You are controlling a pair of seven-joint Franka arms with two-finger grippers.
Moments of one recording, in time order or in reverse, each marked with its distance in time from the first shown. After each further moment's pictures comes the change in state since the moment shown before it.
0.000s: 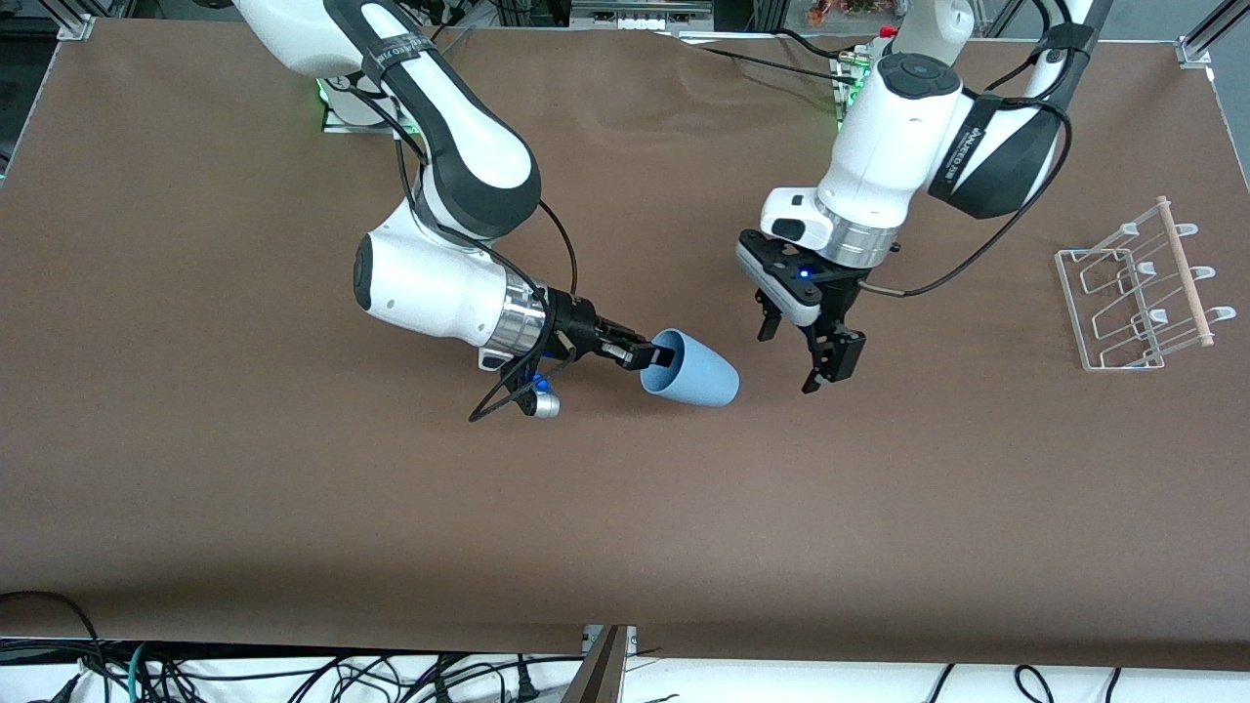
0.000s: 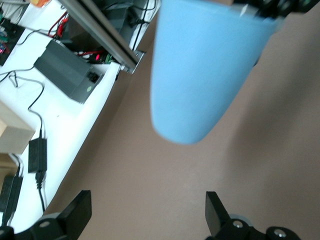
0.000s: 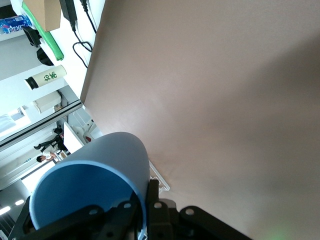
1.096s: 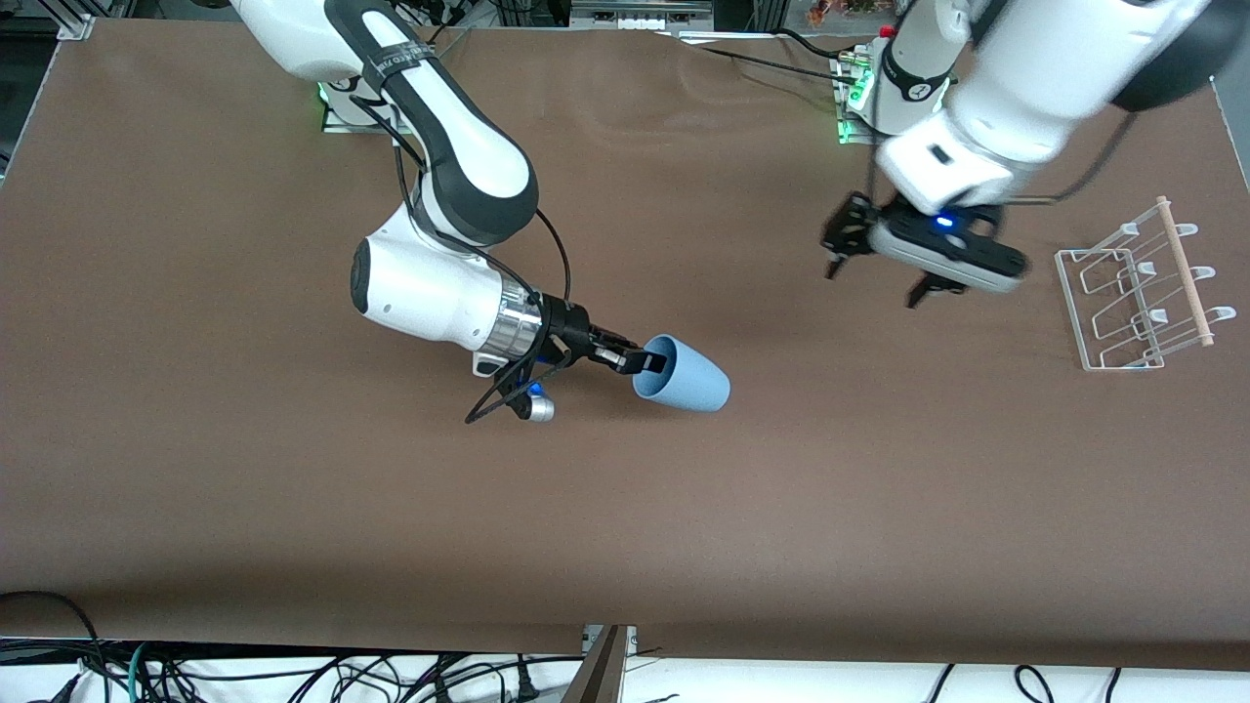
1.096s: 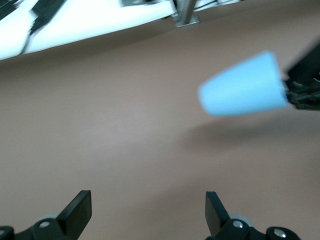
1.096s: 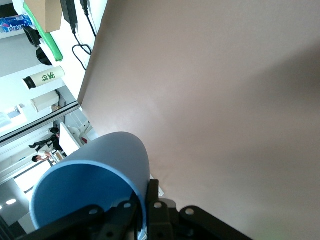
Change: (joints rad) left arm 0.022 -0.210 0.040 0.086 -0.347 -0.475 -0.503; right arm 0.000 0.000 -0.004 -0.014 0.000 0.017 -0.039
